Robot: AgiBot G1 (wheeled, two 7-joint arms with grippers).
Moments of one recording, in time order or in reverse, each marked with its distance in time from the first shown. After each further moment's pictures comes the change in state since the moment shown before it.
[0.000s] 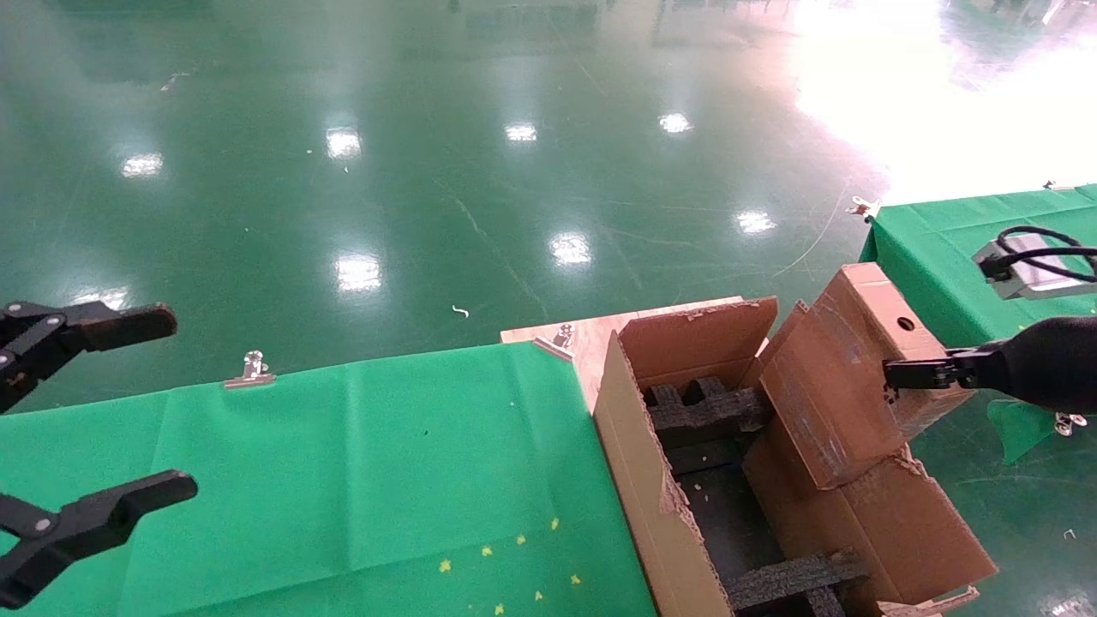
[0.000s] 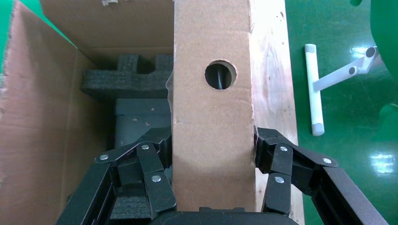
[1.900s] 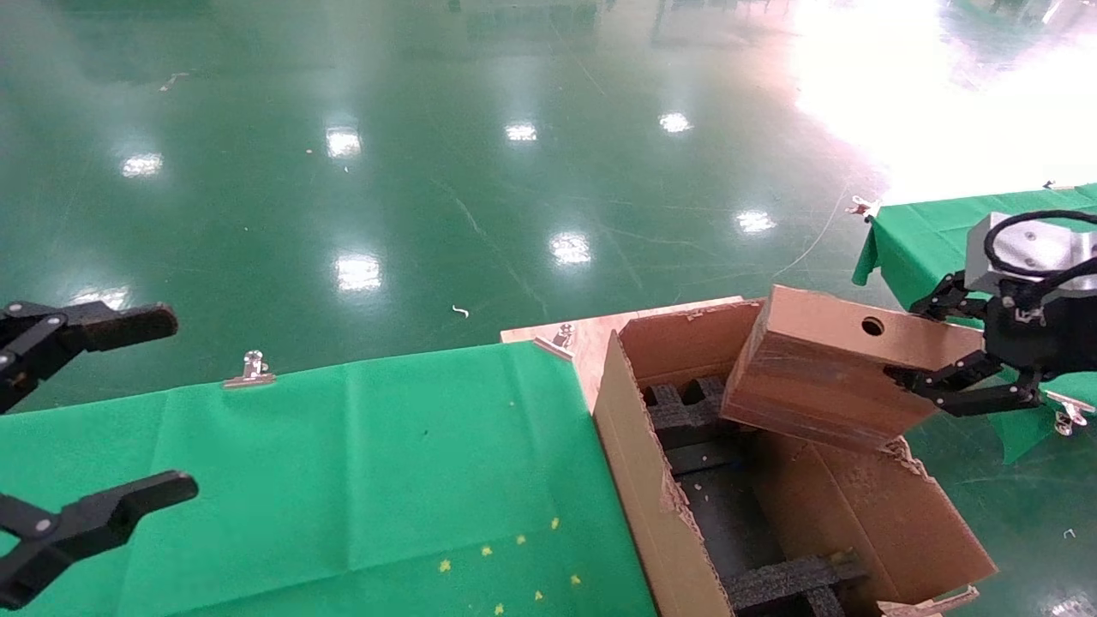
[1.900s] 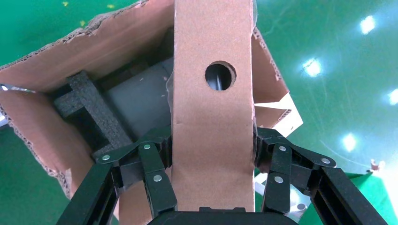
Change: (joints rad) left arm 0.000 0.000 0.000 -0.001 0.000 0.000 0.000; right arm 0.284 -0.174 0.173 -0.323 0.152 -0.597 -1.187
